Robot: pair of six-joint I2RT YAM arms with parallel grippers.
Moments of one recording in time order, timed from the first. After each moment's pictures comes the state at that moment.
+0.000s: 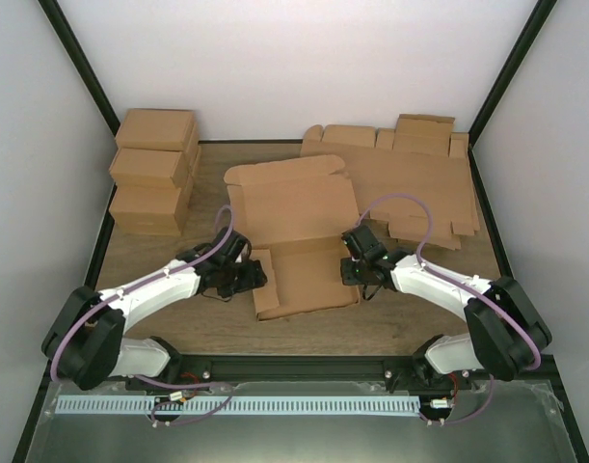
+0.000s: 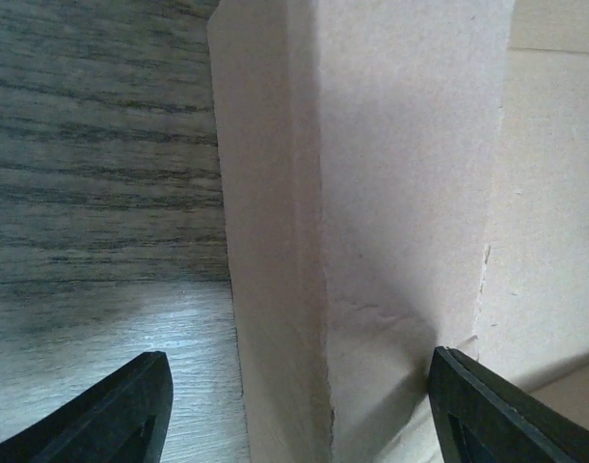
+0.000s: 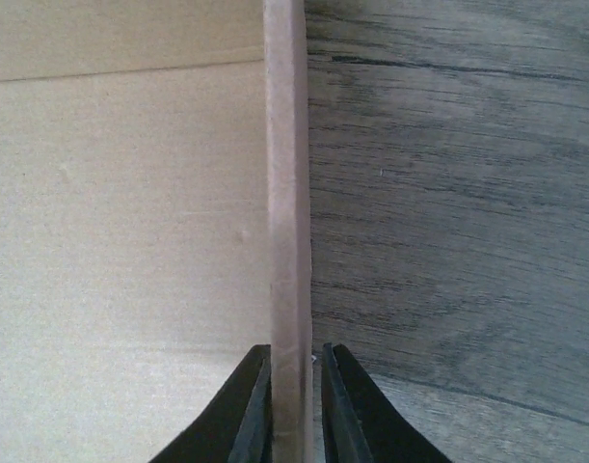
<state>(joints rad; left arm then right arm) -0.62 1.33 0.68 -0.47 0.17 -0.81 0.63 1.36 0.69 -0.44 0.10 0.47</state>
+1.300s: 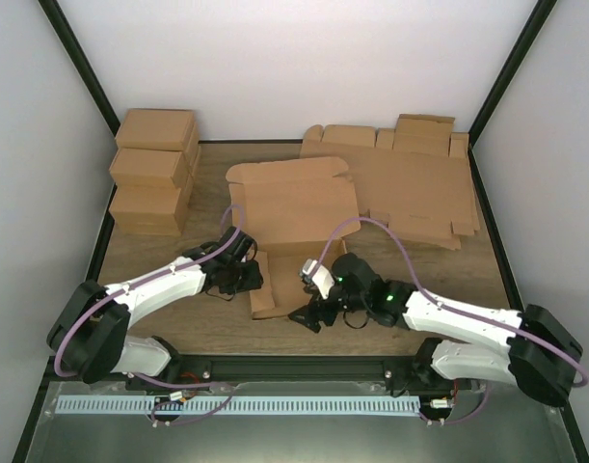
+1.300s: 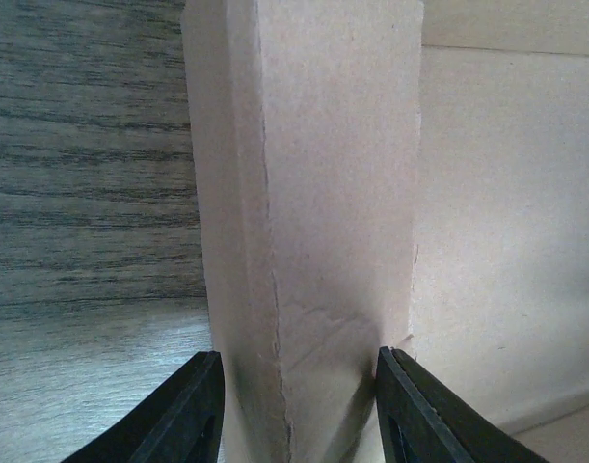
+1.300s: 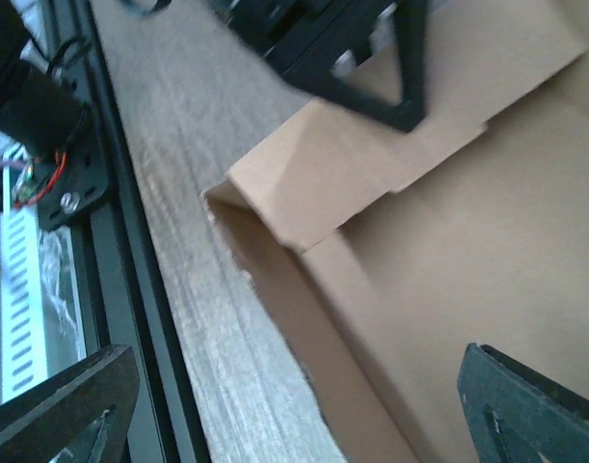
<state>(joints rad) -0.66 1.37 0.72 -0.50 0.11 -0.77 0.94 1.08 0.54 -0.11 -0.34 0.15</state>
